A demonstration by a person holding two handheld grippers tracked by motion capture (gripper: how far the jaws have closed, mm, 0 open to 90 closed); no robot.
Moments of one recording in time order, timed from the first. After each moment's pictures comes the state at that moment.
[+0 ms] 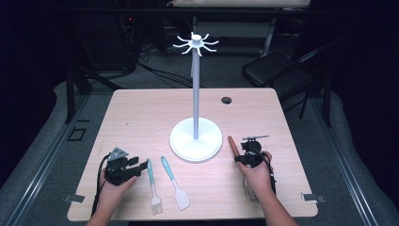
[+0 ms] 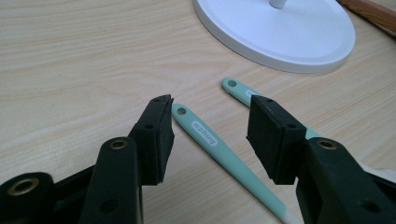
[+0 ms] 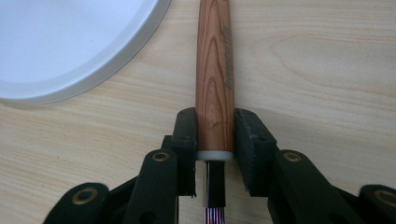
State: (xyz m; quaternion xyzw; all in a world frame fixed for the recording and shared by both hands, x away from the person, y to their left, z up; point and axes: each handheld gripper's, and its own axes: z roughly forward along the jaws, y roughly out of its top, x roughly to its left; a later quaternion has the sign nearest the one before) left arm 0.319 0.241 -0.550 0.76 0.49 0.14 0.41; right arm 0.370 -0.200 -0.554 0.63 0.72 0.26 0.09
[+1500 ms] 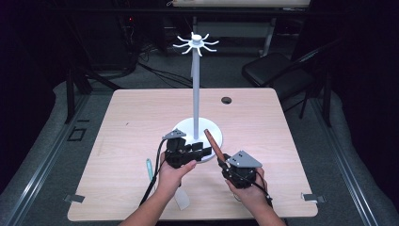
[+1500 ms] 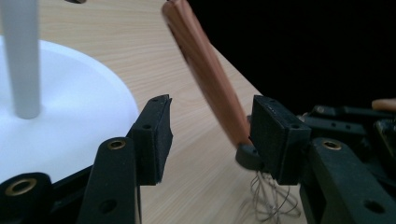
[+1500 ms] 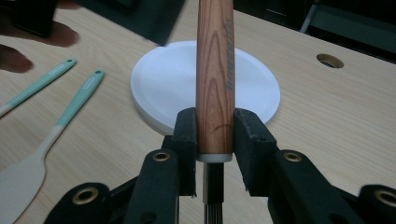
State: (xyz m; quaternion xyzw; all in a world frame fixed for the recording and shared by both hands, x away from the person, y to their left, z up) left arm 0.350 0.064 -0.495 0.73 0.41 -0.03 0.55; right arm 0.284 -0.152 -0.514 0.39 0.77 0.43 0.28
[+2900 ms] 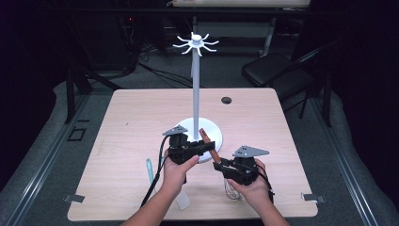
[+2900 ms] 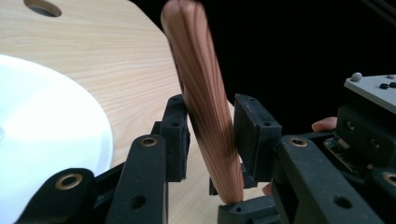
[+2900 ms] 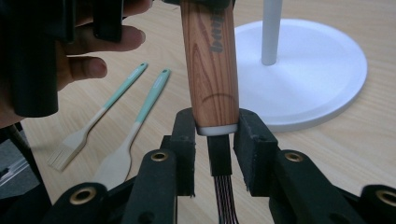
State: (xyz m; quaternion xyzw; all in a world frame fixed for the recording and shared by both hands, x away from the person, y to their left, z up) left arm 0.351 0.061 -0.486 0.71 0.40 -0.05 0.58; right arm 0.298 -0.165 -0.509 0.40 0.77 0.48 0.11
